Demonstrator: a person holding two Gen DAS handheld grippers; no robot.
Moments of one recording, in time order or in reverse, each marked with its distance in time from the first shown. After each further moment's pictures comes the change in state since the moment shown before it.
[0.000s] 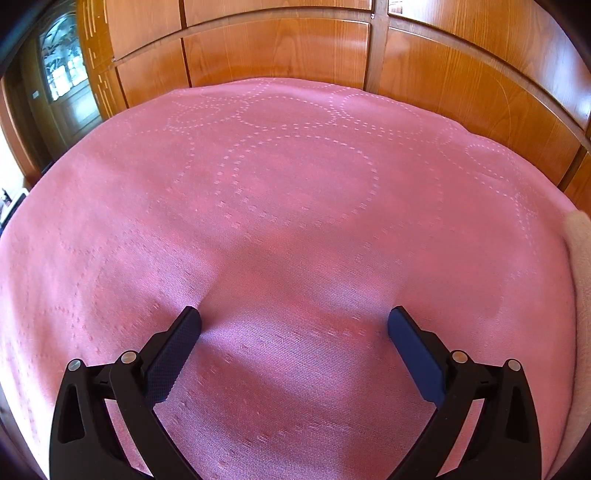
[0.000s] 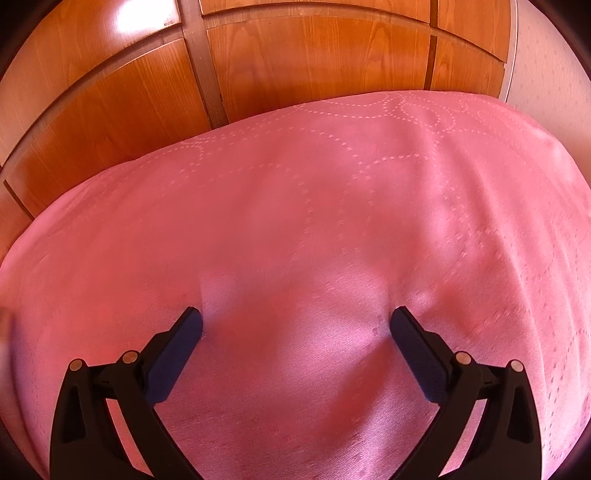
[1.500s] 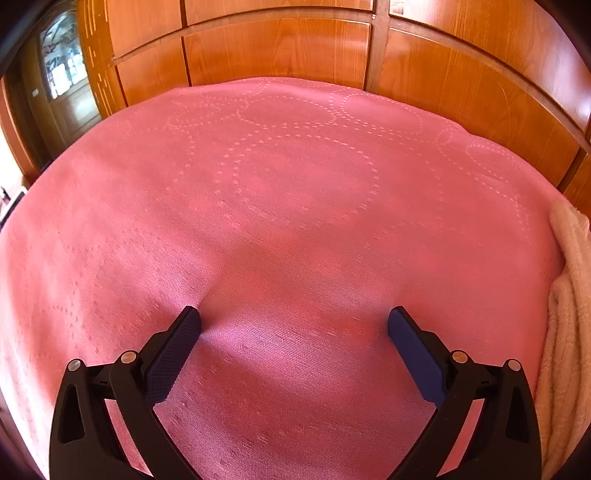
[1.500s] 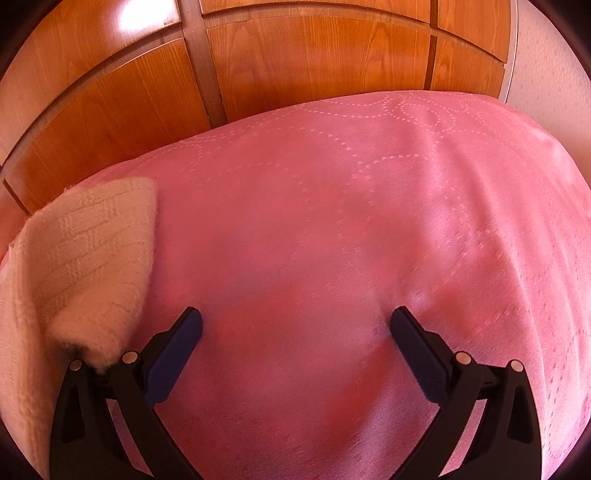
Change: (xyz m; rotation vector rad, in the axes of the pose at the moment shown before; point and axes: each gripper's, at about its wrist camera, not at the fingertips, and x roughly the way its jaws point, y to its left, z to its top) left arm -0.001 0.001 -0.001 -0.006 0.001 -0.008; right arm 0.000 -0.001 0.002 0.000 0.007 -0.004
